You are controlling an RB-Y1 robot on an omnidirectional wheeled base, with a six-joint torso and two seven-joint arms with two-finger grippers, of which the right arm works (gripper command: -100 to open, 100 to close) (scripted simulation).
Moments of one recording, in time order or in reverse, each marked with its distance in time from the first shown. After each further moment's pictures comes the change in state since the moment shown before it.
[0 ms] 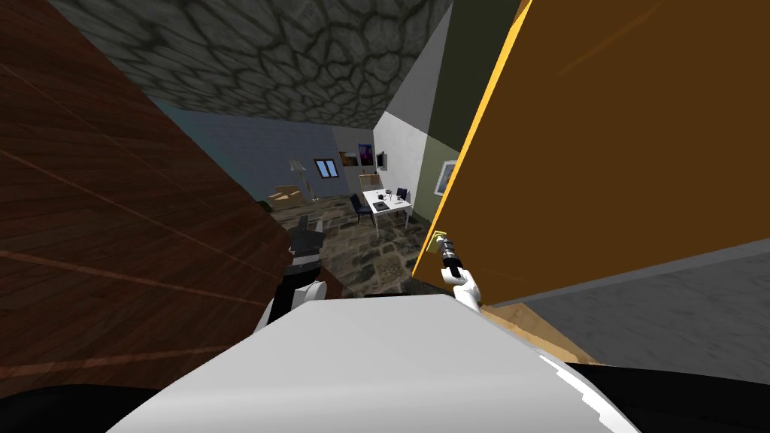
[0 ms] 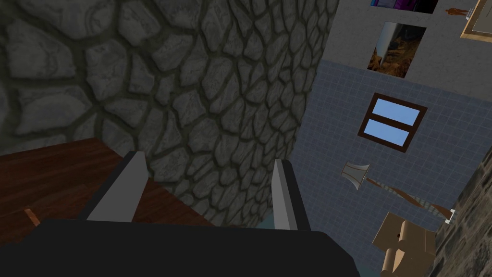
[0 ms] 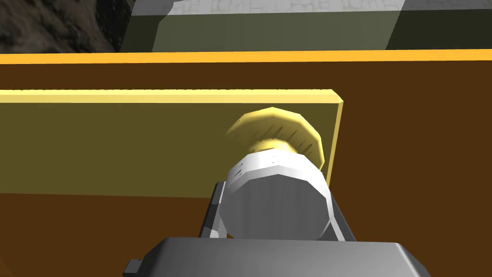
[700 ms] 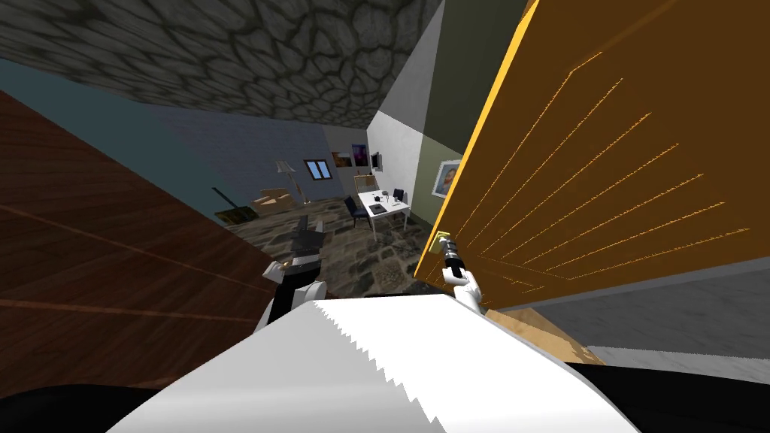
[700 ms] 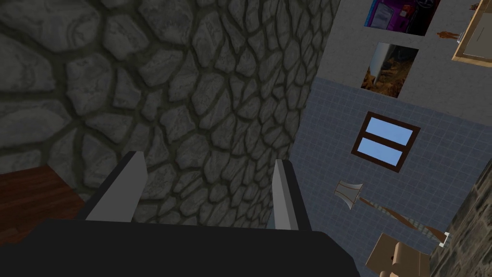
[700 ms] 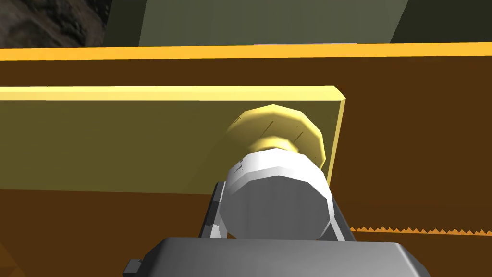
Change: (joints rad) arm -0.004 0.021 -0.050 -0.020 -0.016 0.032 0.041
